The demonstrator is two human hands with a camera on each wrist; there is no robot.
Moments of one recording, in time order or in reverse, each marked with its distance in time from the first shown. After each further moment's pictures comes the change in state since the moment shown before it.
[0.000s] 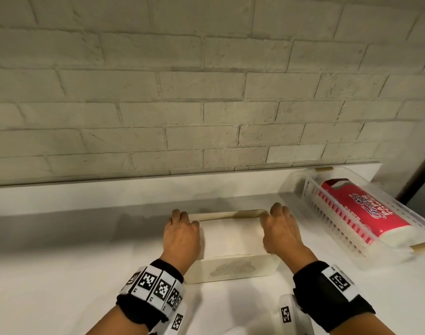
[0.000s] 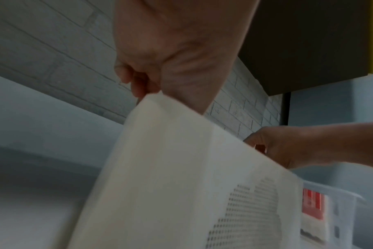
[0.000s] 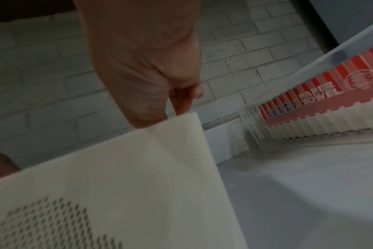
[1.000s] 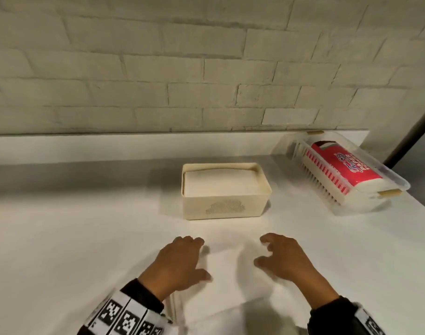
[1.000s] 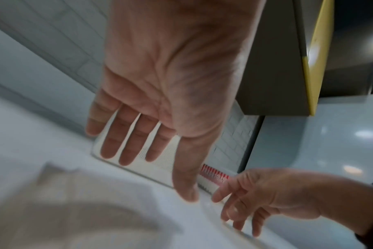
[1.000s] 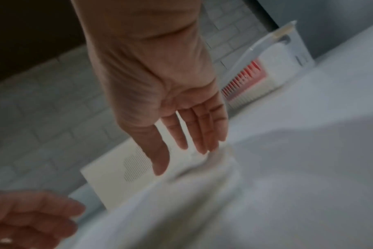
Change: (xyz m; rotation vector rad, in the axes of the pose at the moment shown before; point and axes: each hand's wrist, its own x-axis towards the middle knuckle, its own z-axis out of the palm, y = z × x) left_hand -0.155 0.016 0.007 -0.347 -0.415 0.184; right_hand -0.158 0.006 0.025 0.520 -0.439 0.187
